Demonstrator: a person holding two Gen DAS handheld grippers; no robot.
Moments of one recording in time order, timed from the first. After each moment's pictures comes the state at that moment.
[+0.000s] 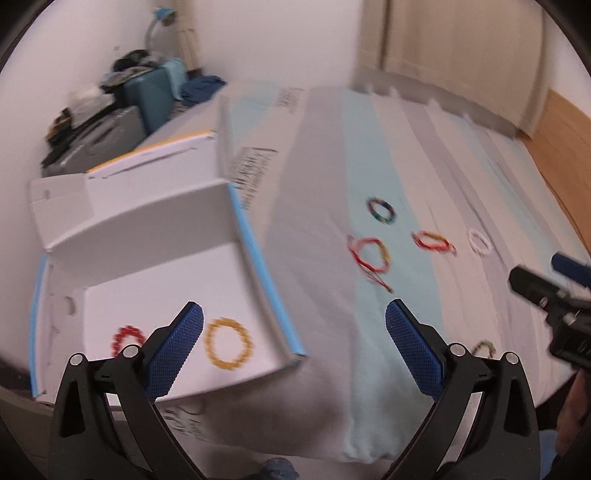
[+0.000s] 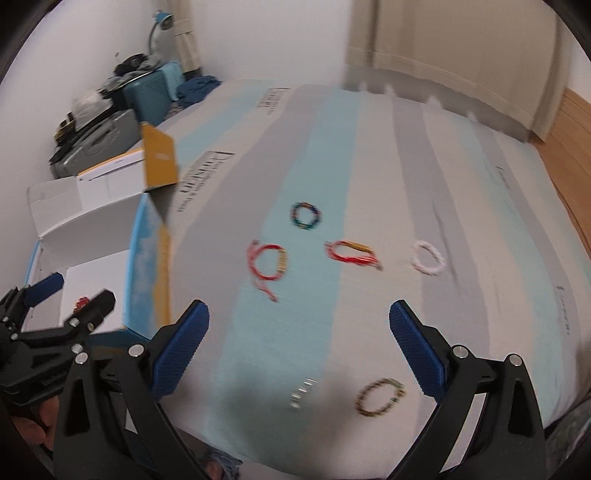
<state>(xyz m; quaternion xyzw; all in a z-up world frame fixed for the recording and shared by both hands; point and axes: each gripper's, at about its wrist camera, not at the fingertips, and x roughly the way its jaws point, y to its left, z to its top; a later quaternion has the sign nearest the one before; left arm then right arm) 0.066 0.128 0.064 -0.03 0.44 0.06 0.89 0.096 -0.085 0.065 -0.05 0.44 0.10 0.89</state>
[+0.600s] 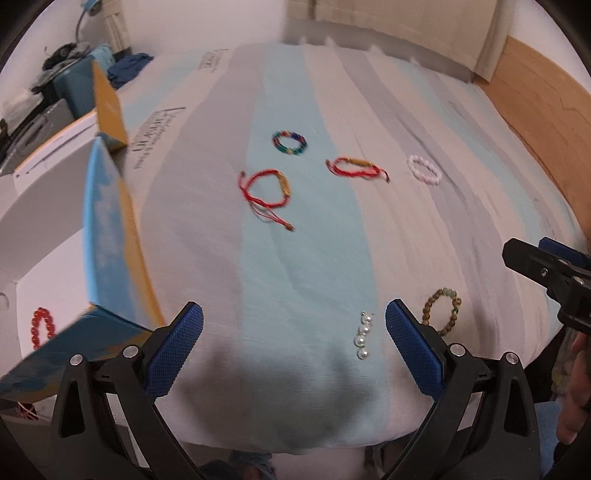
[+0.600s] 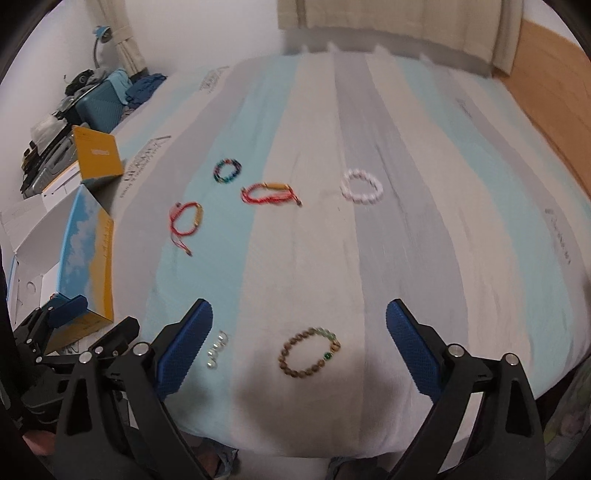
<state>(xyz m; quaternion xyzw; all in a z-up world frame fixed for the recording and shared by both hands) 0.078 0.023 -0.013 -0.01 0.50 -0.03 0.86 0.089 -0.193 -0.005 0.02 0.49 0.05 0.87</state>
